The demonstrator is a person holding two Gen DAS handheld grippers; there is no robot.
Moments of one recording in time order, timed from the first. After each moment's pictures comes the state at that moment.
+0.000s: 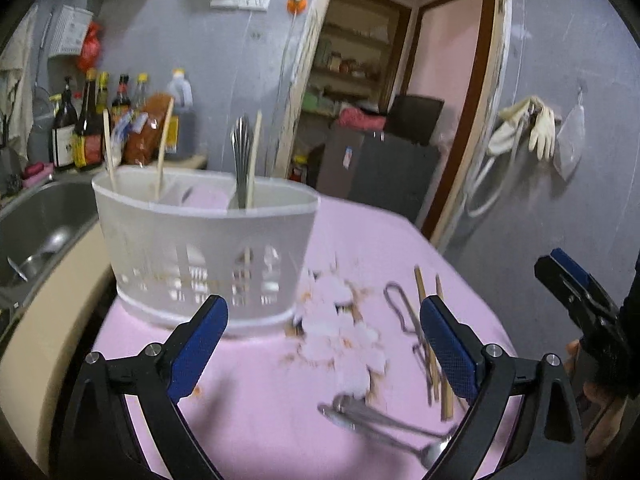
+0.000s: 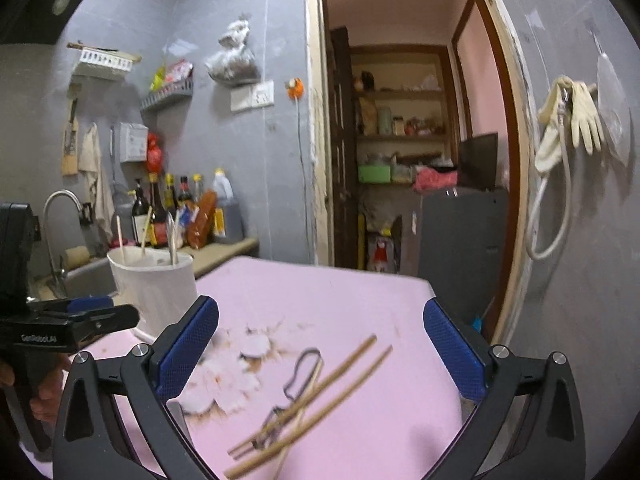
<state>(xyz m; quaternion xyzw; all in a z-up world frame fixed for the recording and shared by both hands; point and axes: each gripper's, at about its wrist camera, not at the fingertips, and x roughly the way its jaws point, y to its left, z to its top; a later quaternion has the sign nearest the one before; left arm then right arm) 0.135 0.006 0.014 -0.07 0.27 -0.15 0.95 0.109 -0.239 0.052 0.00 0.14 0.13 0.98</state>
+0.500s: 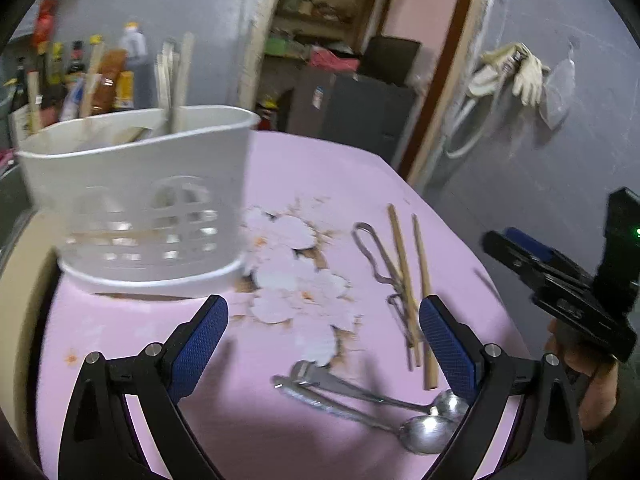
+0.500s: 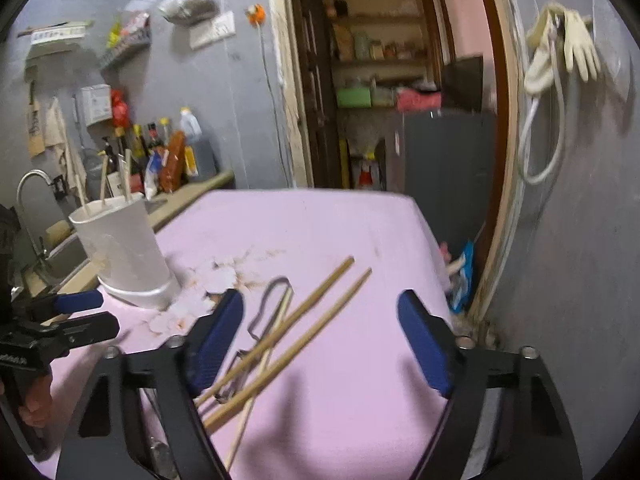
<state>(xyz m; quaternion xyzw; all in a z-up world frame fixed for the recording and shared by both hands) 0.159 -0.031 -0.008 -0.04 0.36 -0.21 0.91 0.146 -0.261 0.017 0.03 0.29 0.10 0.95</state>
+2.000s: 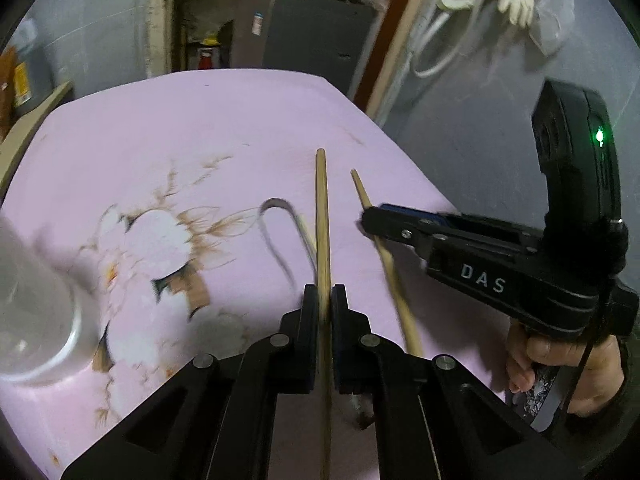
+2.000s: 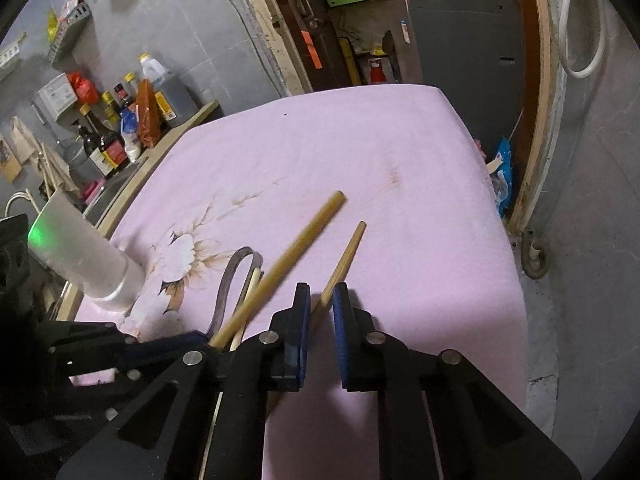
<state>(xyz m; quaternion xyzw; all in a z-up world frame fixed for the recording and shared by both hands) 0.253 -0.119 -0.042 0.01 0.47 -0.26 0.84 0.248 -0.275 -0.034 0.10 0.45 0.14 0.87</state>
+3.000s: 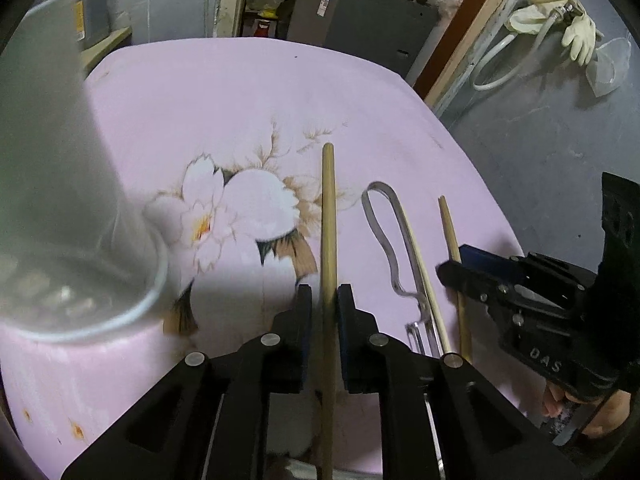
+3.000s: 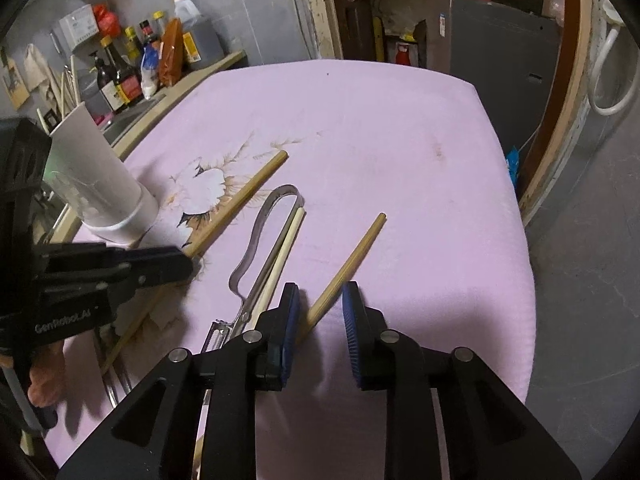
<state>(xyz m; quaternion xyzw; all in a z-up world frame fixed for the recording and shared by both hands) 0.274 -0.082 -0.038 -0.03 0.52 -0.19 0.83 0.233 -0.241 -0.030 0.00 0.50 0.16 0.85</state>
